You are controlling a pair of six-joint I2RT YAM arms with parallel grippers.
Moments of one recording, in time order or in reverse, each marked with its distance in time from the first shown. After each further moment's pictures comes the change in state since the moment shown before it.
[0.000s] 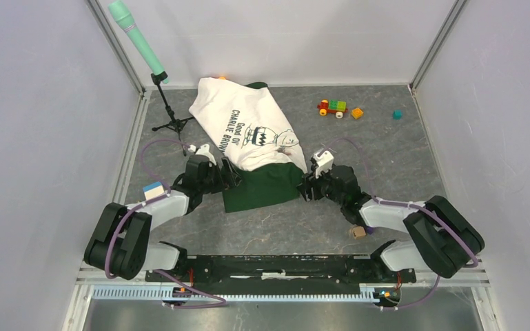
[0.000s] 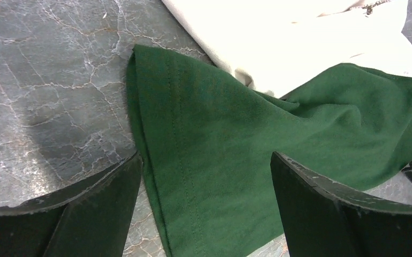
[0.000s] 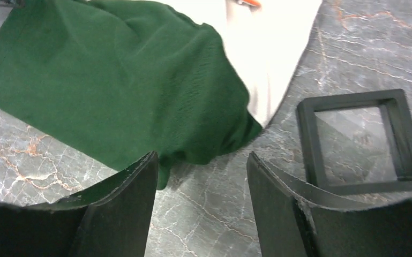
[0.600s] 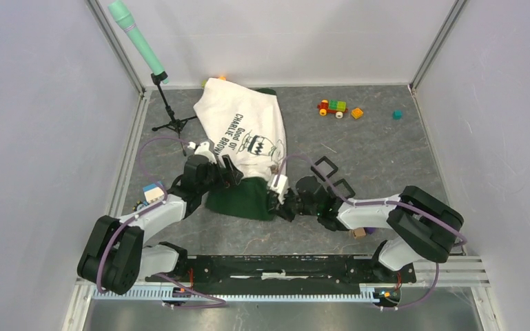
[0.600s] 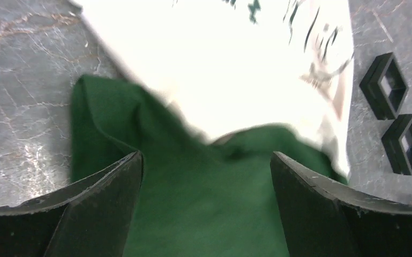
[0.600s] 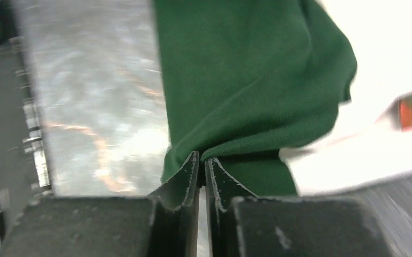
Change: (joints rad) left arm -0.037 -0.083 -0.002 0.000 -0.018 0.019; right arm 0.311 0.140 0.127 -0.052 -0.138 -0.154
